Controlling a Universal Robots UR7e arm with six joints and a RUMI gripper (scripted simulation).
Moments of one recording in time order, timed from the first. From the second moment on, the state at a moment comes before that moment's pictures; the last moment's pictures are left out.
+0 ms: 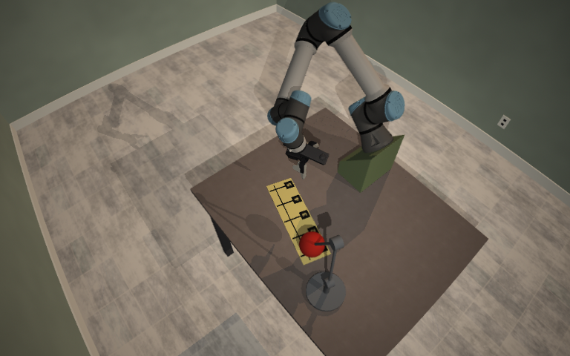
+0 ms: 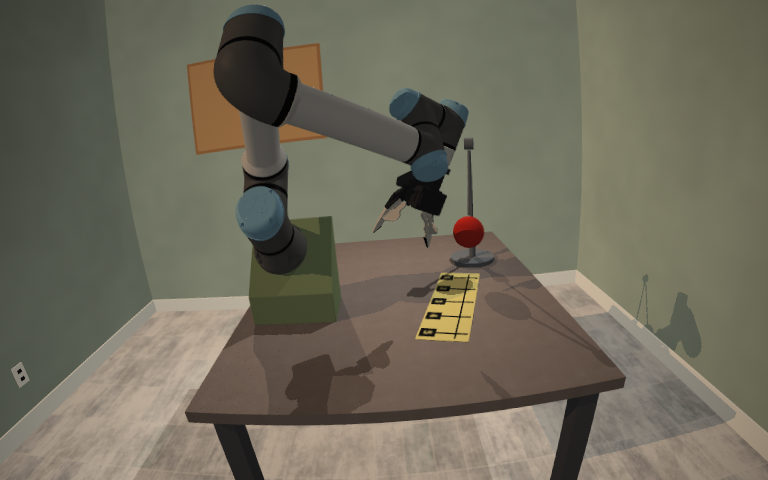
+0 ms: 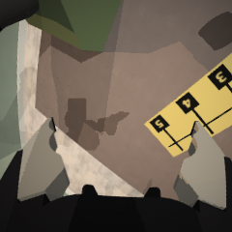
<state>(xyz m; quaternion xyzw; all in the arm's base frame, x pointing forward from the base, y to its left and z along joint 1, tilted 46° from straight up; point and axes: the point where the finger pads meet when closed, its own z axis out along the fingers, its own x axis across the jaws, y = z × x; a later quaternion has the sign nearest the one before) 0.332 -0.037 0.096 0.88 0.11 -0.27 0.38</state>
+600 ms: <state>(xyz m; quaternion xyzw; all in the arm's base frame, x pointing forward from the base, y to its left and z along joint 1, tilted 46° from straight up) 0.351 -0.014 0.090 0.86 0.22 -0.26 0.39</state>
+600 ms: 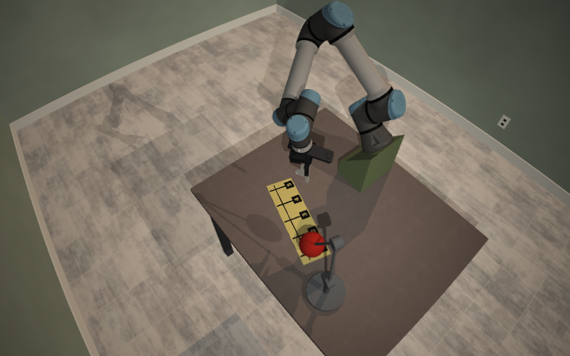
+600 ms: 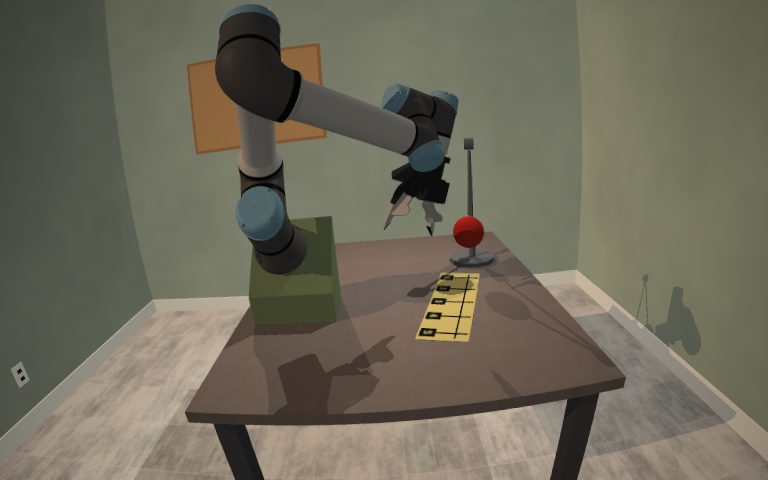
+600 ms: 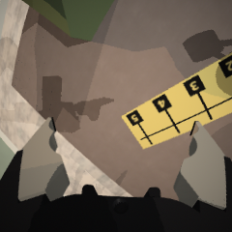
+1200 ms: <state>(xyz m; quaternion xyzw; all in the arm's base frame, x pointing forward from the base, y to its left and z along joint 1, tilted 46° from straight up) 0.367 0.018 0.079 0.81 0.37 -0.25 0.38</state>
